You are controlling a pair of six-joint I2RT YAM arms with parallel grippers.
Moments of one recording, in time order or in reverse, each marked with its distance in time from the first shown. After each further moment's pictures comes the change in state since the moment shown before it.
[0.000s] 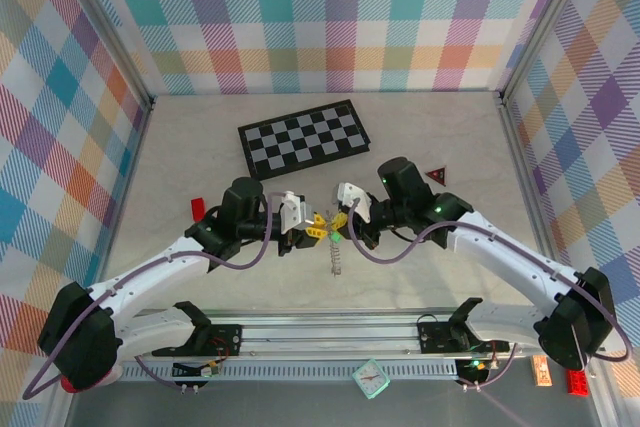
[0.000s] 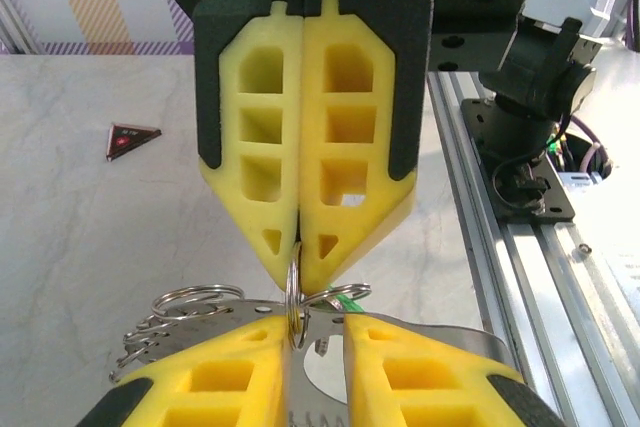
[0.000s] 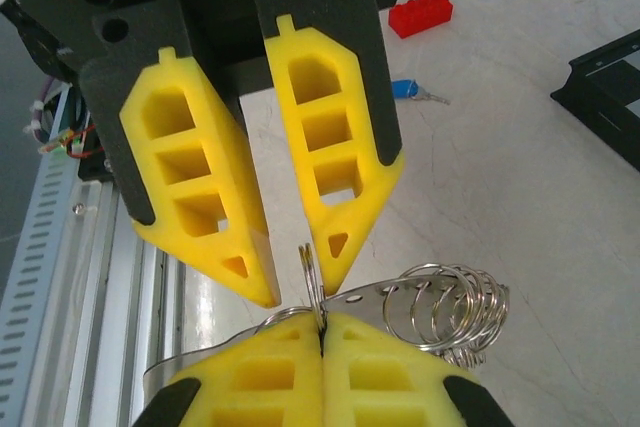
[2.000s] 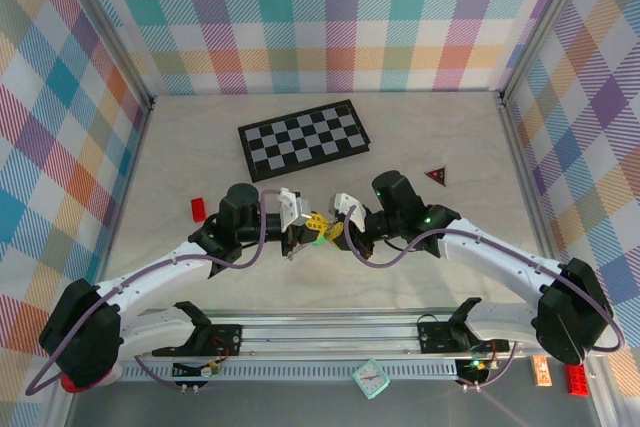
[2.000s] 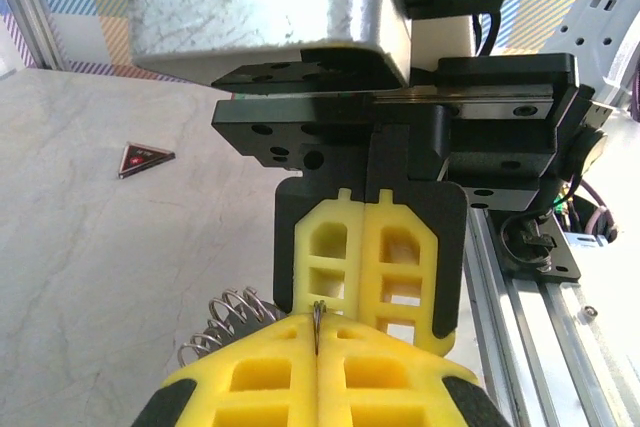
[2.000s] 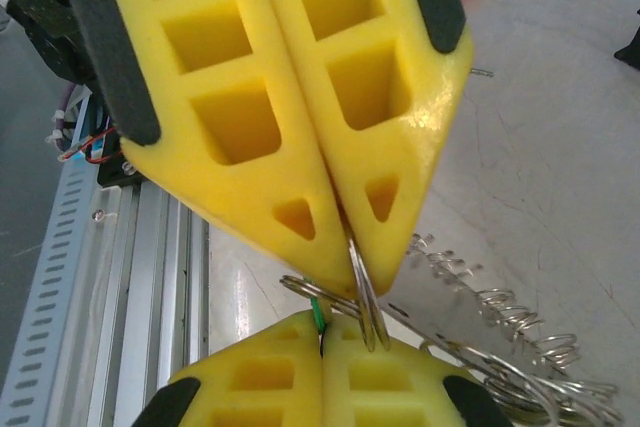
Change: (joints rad) left arm 0.000 0.009 -0.098 0.264 -0.008 -0.195; right arm 0.026 0.021 -0.157 0.207 -0.038 0.129
